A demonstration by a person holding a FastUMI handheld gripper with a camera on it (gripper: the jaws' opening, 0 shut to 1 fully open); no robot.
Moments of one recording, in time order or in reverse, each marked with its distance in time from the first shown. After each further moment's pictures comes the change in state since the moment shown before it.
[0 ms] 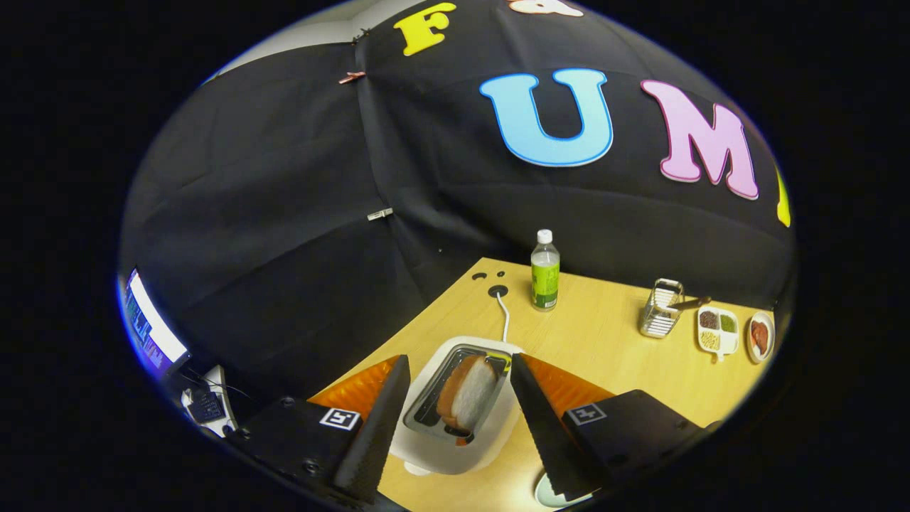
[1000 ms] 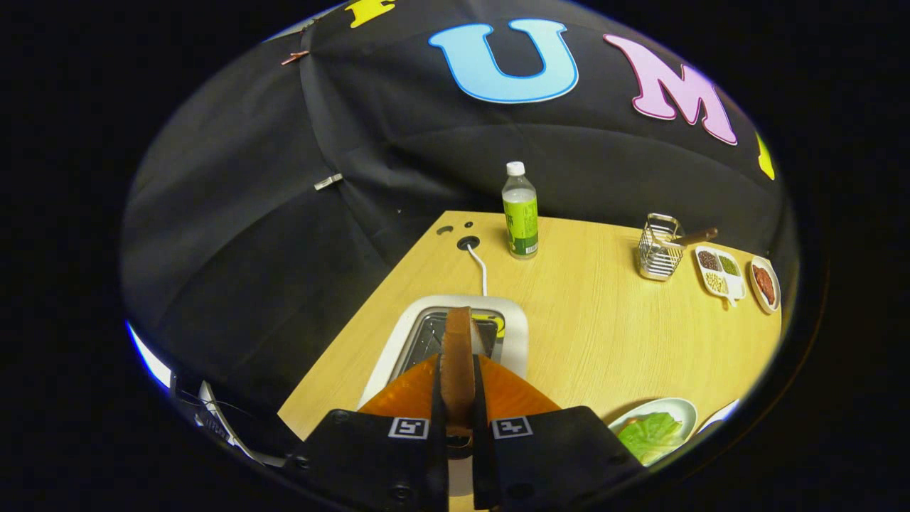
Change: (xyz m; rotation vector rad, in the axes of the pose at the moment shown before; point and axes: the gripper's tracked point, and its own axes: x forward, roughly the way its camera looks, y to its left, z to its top) arm 0.046 -0.022 -0.039 0.092 0.099 -0.132
